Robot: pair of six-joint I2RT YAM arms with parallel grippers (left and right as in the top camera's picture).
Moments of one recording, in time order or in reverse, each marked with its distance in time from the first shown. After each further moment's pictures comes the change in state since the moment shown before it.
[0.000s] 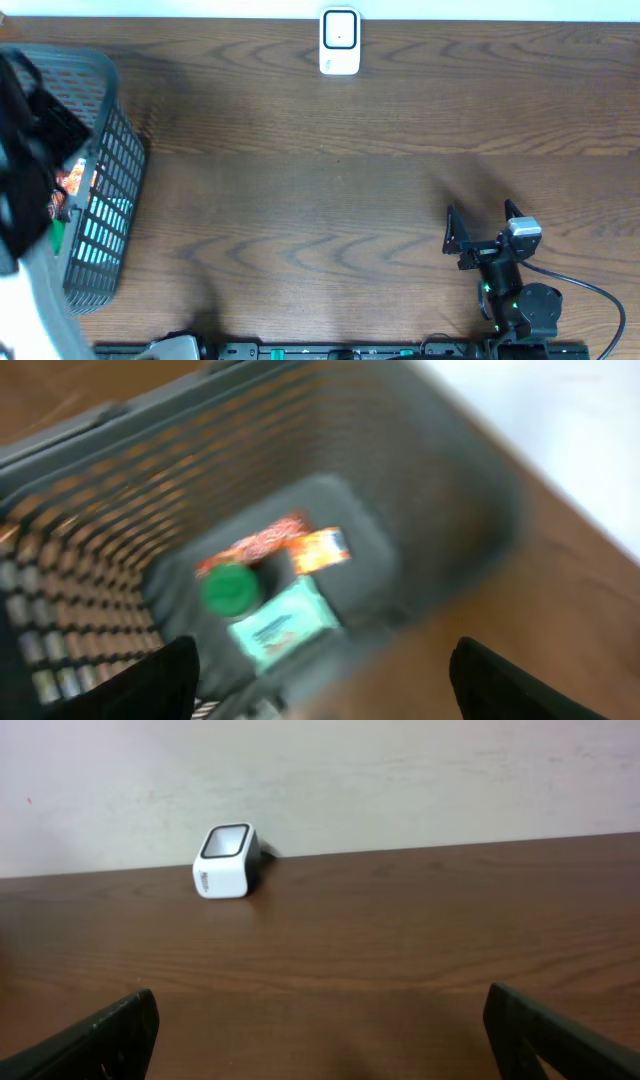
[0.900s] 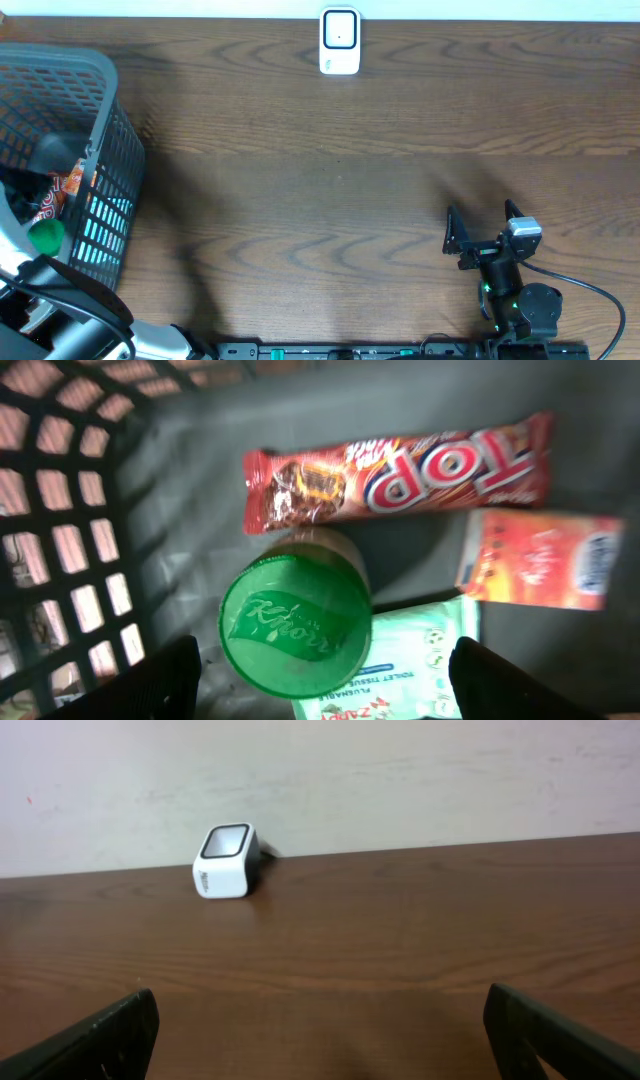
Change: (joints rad) left arm 0.515 0.287 -0.658 0.440 0.218 -0.029; right arm 0.000 0.000 0.000 0.000 0.000 0.000
